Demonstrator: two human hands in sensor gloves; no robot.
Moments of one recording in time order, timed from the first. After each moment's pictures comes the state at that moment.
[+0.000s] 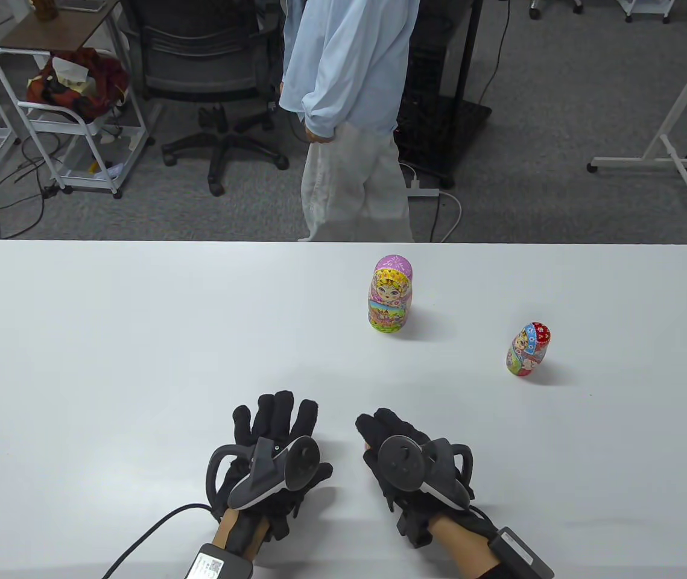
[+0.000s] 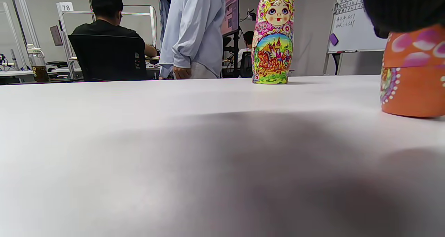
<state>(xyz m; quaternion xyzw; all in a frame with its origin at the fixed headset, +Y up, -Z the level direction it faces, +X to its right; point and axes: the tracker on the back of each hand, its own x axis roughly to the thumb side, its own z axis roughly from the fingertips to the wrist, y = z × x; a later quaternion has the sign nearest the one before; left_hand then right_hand) -0.128 -0.748 -0.281 -0.03 -0.12 -0.01 0.99 0.081 -0.745 -0.282 0.14 -0.04 0.98 0.15</state>
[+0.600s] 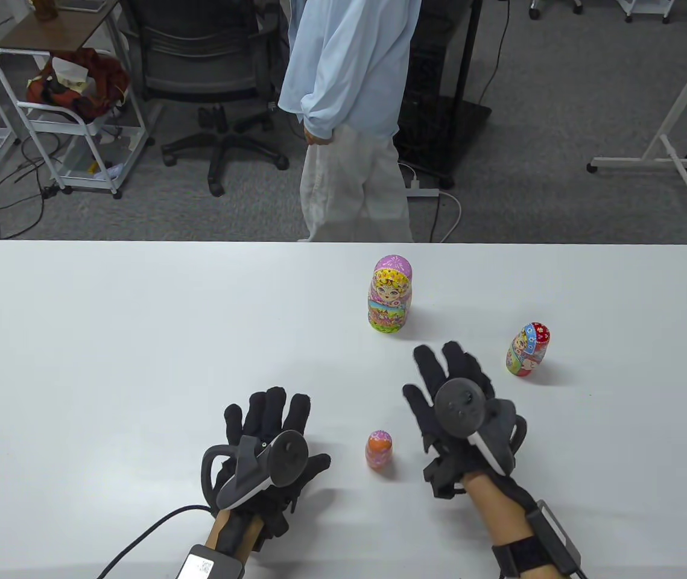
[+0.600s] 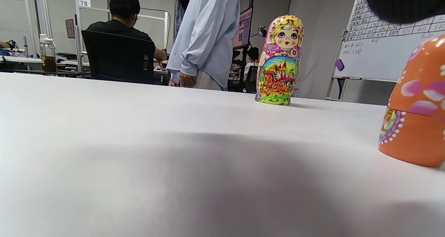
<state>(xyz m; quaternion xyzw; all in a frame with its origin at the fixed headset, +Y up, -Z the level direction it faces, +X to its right) -0.139 -0.740 -0.282 -0.01 -0.11 0.04 0.99 0.167 -0.679 -0.338 -0.12 -0.09 0.97 0.20</state>
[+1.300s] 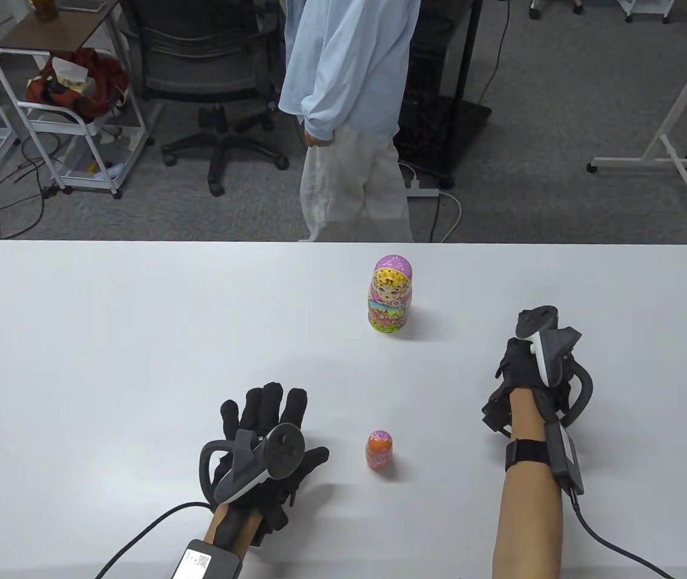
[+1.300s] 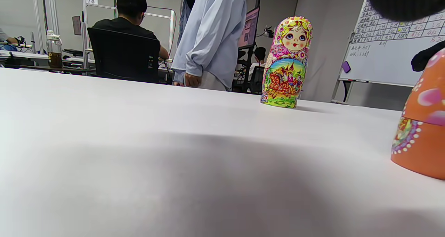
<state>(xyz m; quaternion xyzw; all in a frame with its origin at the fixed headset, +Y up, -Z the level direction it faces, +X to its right) -0.145 -0.740 -0.289 -0.02 -0.10 0.06 0.99 0.266 -0.711 -0.414 -0.36 0.03 0.92 0.15</state>
